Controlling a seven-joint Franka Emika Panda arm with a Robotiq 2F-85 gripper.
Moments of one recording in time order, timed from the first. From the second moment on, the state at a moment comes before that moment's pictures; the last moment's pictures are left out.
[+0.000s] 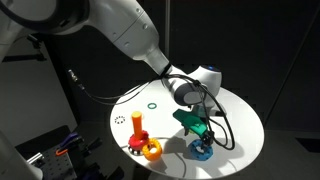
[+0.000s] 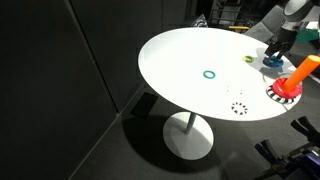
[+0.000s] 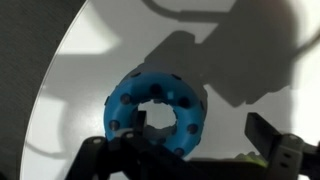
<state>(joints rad) -0.37 0.75 -0.11 -1.71 0.07 2.38 -0.38</state>
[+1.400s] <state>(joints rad) -0.37 0.76 -0.10 -1.66 0.07 2.33 -0.39</state>
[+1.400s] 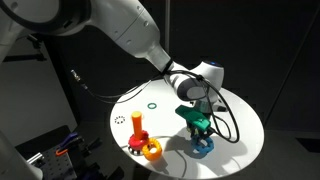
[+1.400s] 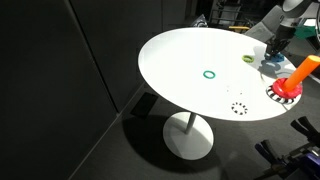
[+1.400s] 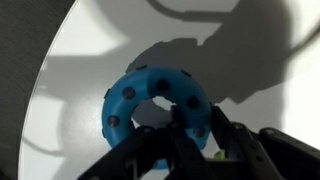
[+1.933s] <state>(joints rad) -0.30 0.59 -0.11 -1.67 0.01 2.16 -0.34</state>
